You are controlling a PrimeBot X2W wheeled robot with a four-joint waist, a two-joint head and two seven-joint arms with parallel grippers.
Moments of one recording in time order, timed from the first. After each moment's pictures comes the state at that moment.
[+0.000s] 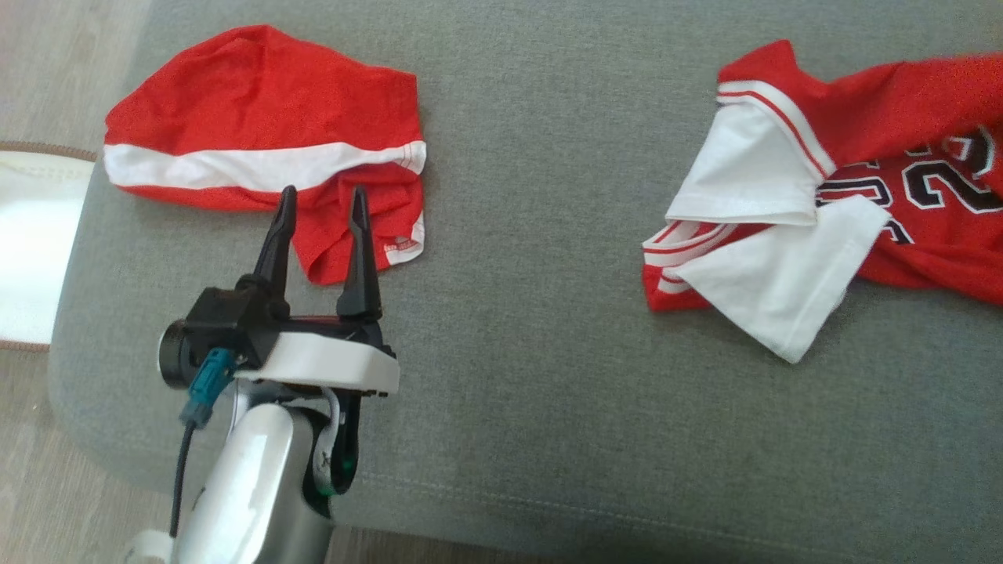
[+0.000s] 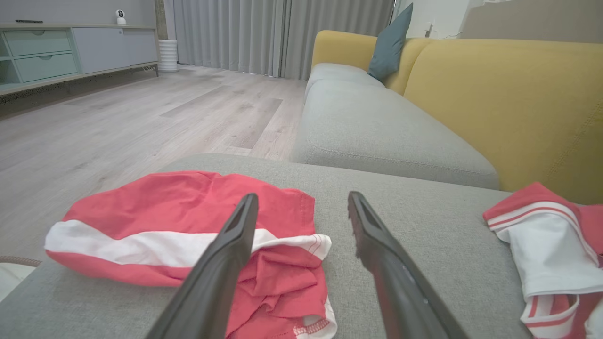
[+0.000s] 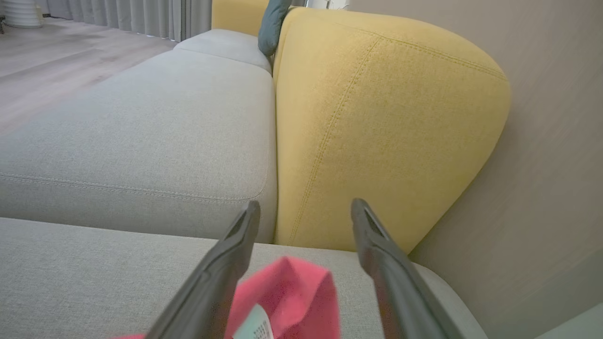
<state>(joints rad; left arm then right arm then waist) -0.25 0.04 -0.30 0.11 -0.24 0.16 -0.25 -0.95 -0.59 -0.11 0.82 0.04 0.12 0.09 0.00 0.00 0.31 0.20</state>
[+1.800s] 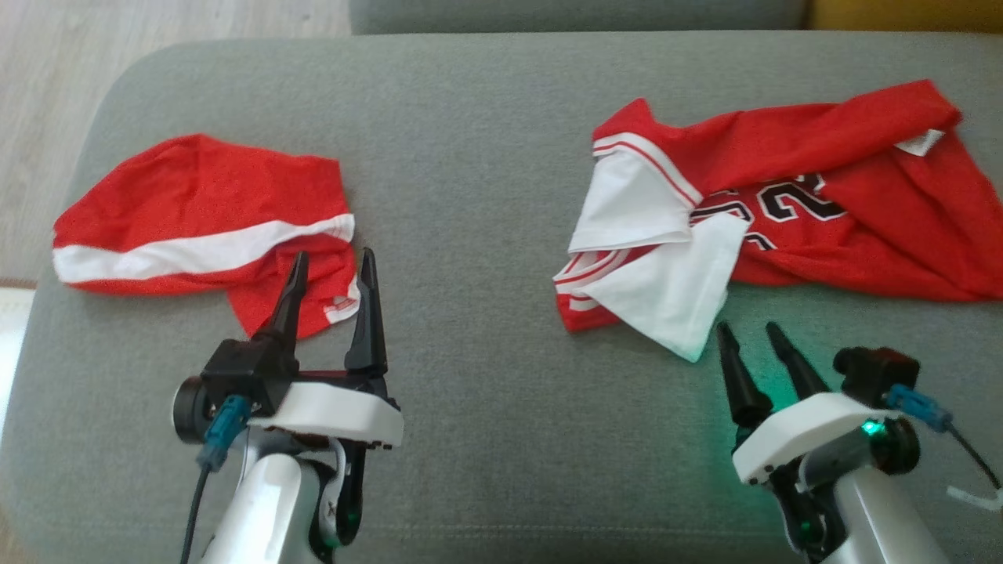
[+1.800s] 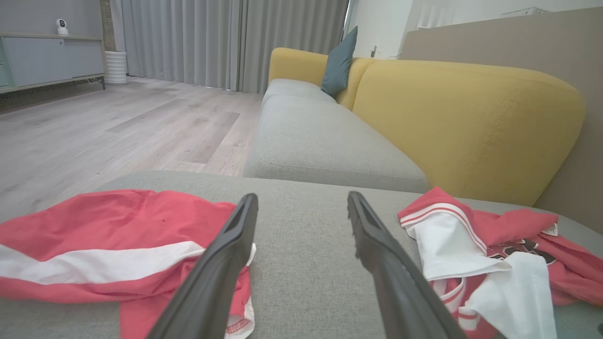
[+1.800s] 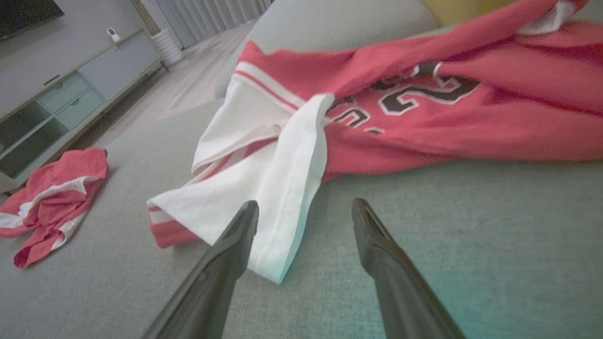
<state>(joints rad) -0.15 0.04 -0.31 0.12 -0.24 0.17 -0.25 -0.13 -0.08 0.12 0.38 0.38 0.12 -0.01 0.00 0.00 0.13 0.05</state>
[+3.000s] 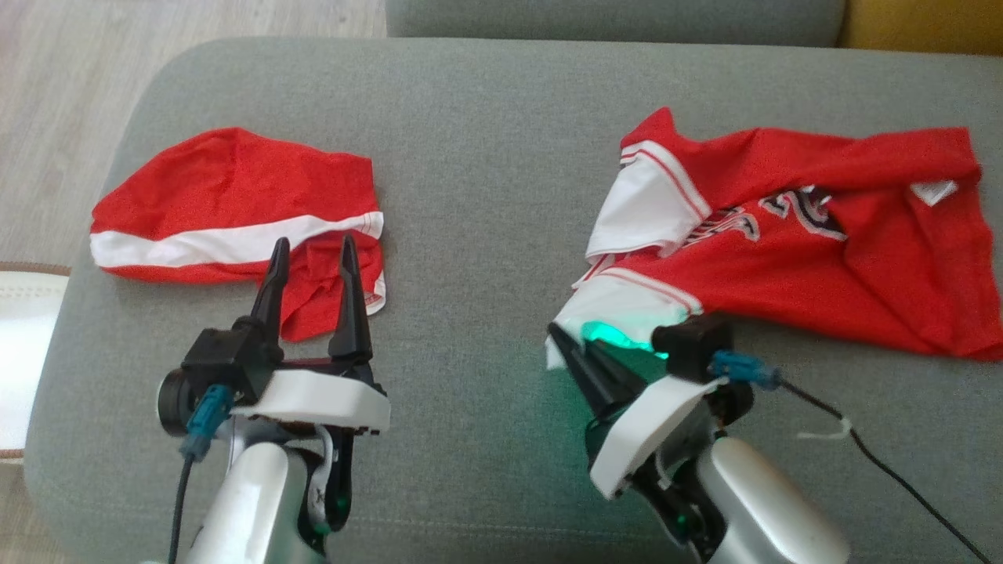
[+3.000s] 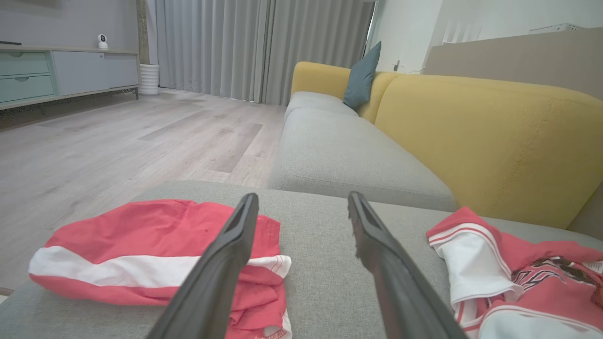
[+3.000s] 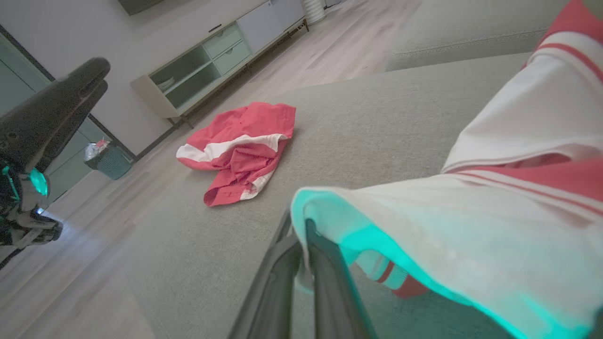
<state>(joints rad) -0.17 0.04 -0.28 0.12 -0.24 0.17 -0.25 -0.27 -0.07 0.57 0.35 0.52 0.12 0.05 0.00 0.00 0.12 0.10</state>
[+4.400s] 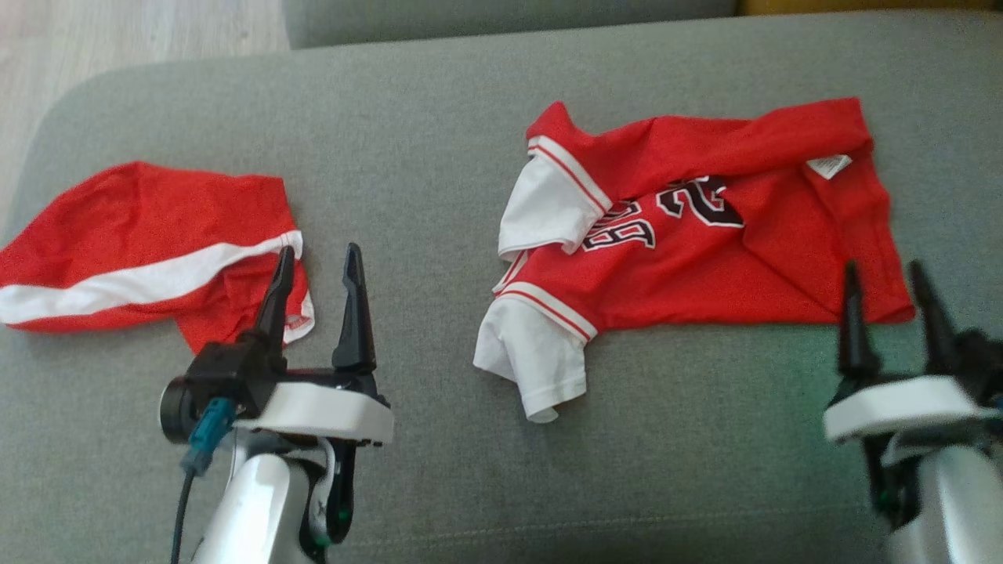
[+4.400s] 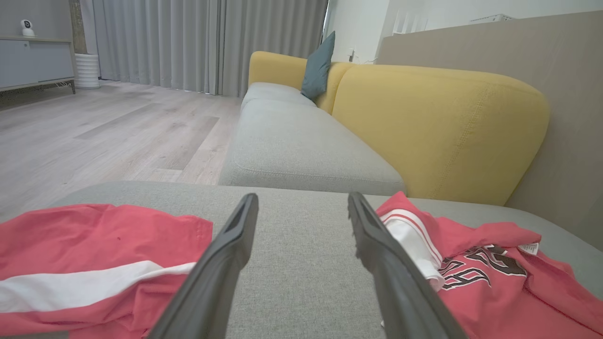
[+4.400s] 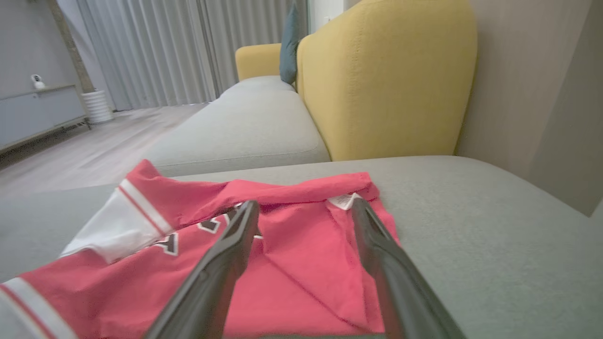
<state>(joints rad) -0.14 0.04 -0.28 0.09 -0.24 0.16 -0.25 -0.13 -0.07 -0.13 0.26 0.10 0.12 -0.18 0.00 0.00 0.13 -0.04</state>
